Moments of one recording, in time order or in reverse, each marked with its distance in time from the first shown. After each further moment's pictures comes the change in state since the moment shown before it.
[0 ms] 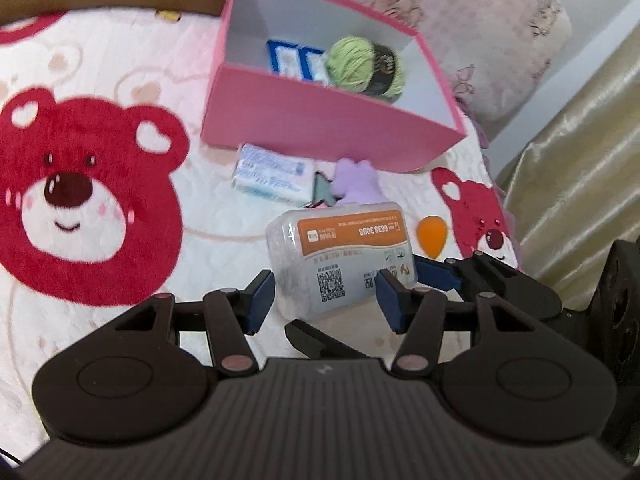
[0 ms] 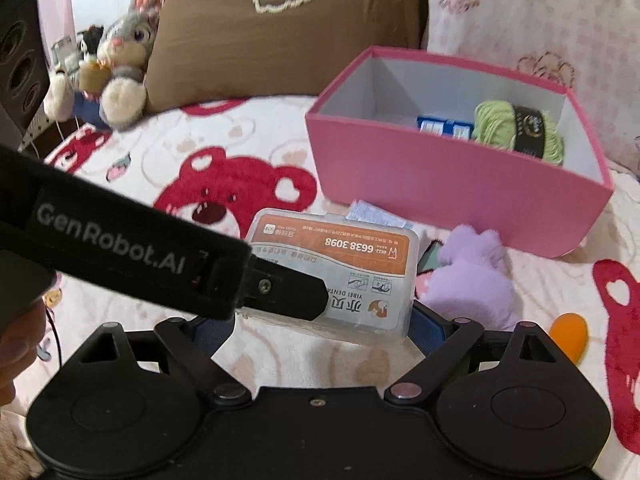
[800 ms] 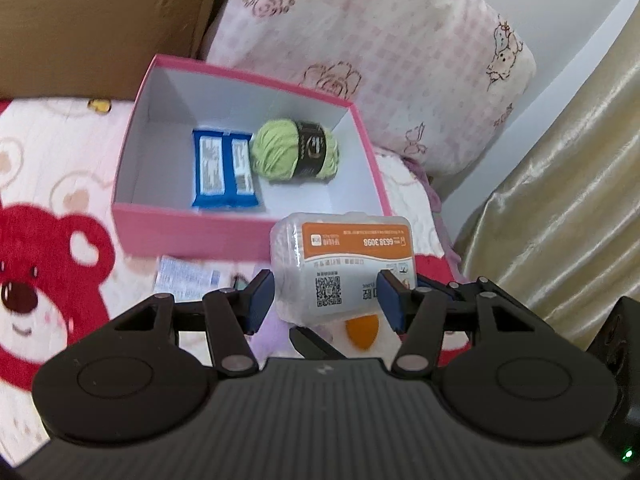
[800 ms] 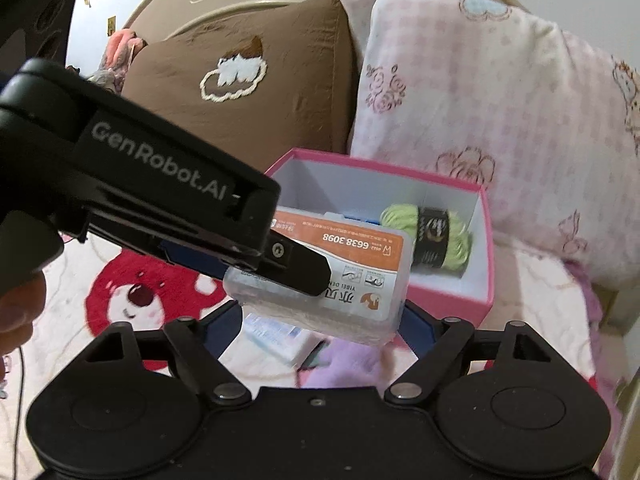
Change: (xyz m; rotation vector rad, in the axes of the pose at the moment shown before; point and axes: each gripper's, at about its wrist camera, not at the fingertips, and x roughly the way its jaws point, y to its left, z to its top) left arm 0.005 -0.075 0.078 0.039 -0.119 -0.053; right arm -0.047 -0.059 0.046 -0.066 -0.204 -0.155
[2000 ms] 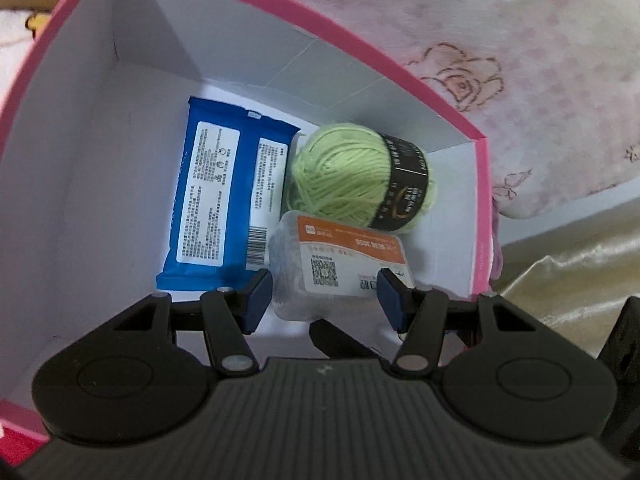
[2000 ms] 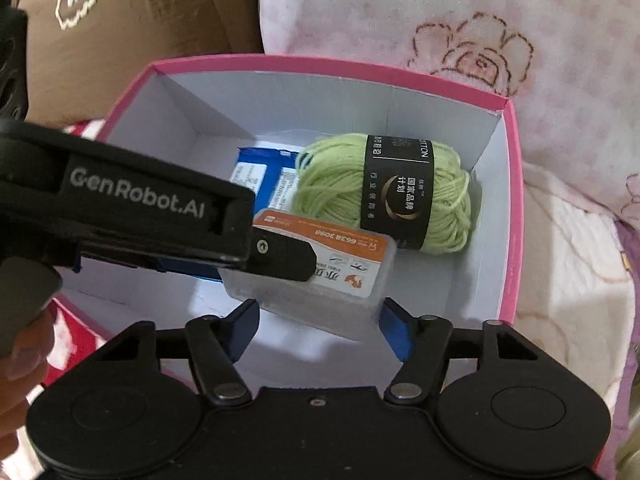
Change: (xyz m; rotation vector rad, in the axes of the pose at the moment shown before) left arm 0.188 0.086 0.103 -0.331 0.279 -0.004; right arm 0.185 -0.103 0.071 0.109 0.494 0.044
